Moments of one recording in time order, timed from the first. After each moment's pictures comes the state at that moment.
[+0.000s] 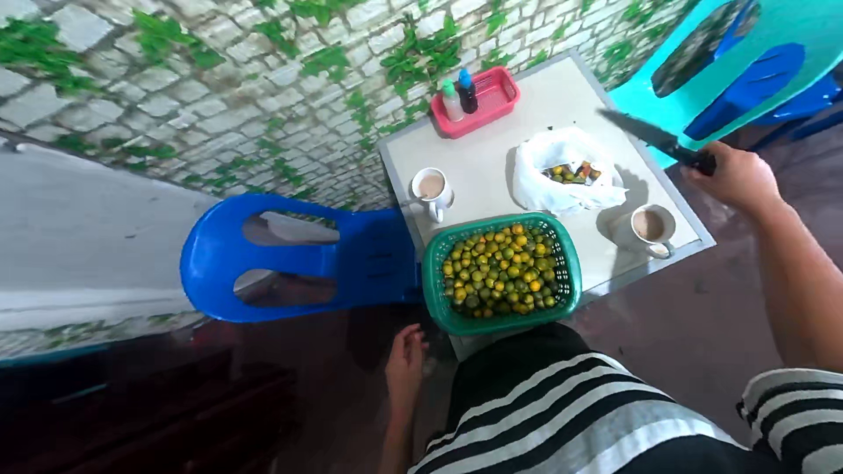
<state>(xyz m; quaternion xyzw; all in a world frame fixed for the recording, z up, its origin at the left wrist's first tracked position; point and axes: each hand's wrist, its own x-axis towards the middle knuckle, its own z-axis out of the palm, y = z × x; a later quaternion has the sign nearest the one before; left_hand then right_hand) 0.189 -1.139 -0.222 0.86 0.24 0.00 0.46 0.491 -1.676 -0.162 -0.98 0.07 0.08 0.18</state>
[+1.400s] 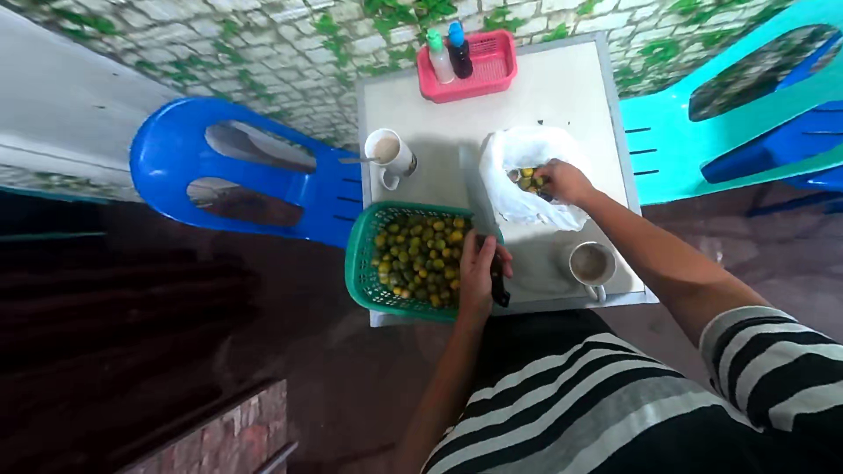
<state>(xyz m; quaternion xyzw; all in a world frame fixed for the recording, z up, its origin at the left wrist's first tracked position) 0.376 -1.433 -0.186 0.52 0.27 0.06 0.81 0.631 -1.572 -0.305 -0.89 -0.29 0.28 0.23</state>
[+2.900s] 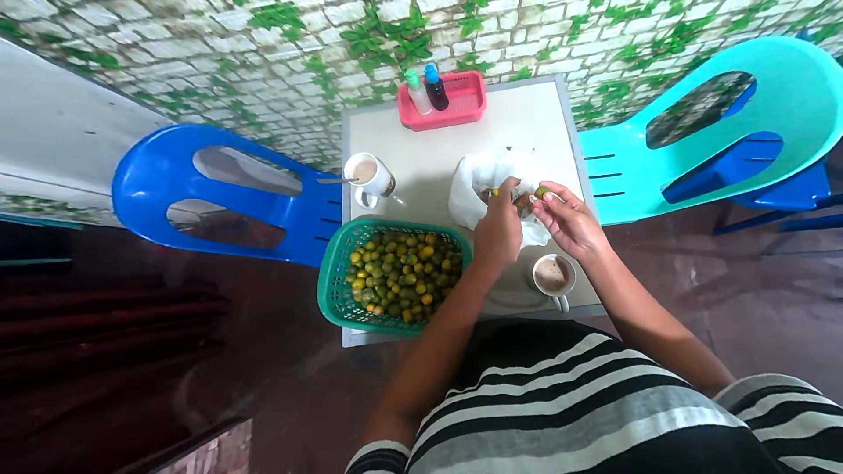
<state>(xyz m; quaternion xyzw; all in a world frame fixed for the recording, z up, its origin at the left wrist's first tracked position) 0.480 -1.483 -0.172 0.91 0.12 0.01 0.39 0.540 -1.630 -0.201 -0.45 0.06 0.27 0.85</state>
